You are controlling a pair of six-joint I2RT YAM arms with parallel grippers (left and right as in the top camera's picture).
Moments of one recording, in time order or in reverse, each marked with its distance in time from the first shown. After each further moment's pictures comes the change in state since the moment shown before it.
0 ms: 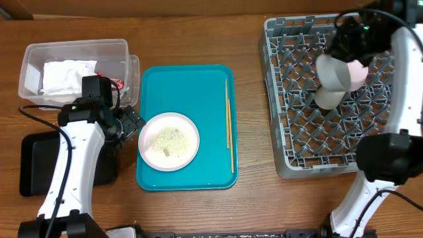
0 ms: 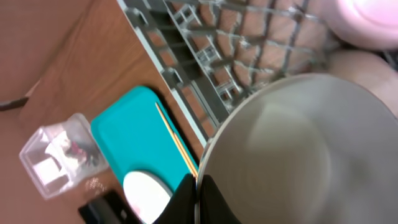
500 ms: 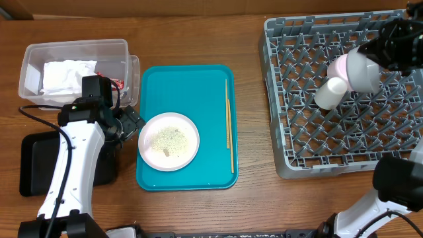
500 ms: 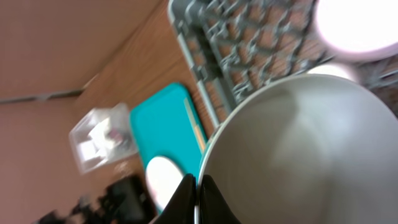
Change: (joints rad) left arm 0.000 0.000 0.000 0.000 0.000 0.000; right arm -0.188 -0.165 -0.081 -0.024 -0.211 -0.200
